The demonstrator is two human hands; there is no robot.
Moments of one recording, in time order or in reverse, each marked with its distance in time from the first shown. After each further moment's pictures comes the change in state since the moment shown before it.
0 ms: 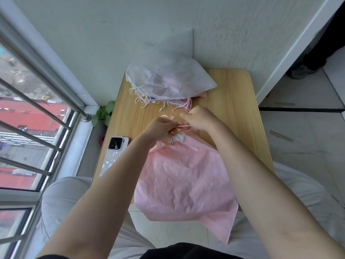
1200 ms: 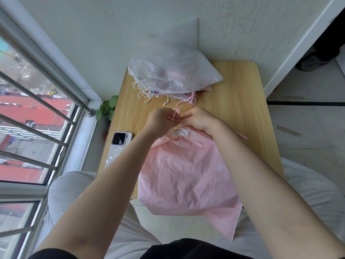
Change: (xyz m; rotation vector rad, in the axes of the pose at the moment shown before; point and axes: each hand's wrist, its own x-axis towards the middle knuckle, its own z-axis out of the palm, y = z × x) left_hand 0.000 -0.001 -0.007 0.353 0.142 0.288; right_hand 0.008 0.009 0.025 0.404 -0.215 -0.061
